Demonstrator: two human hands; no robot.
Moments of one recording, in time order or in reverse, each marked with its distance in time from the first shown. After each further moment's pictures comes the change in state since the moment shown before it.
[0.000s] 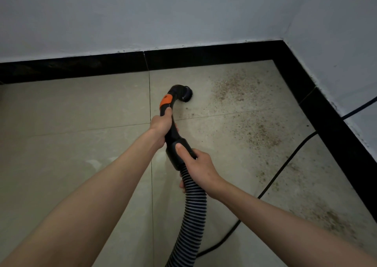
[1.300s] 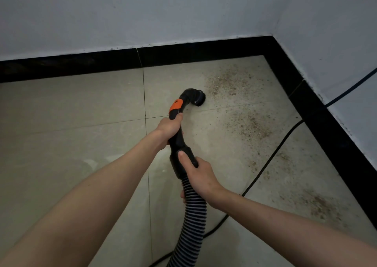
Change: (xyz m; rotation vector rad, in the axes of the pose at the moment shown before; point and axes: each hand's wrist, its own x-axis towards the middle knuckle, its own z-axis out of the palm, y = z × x) left_hand -0.025 -0.016 0.016 0.264 -0.154 0.001; right_hand -0.034 0.022 -0.006 -0.004 0.008 0.063
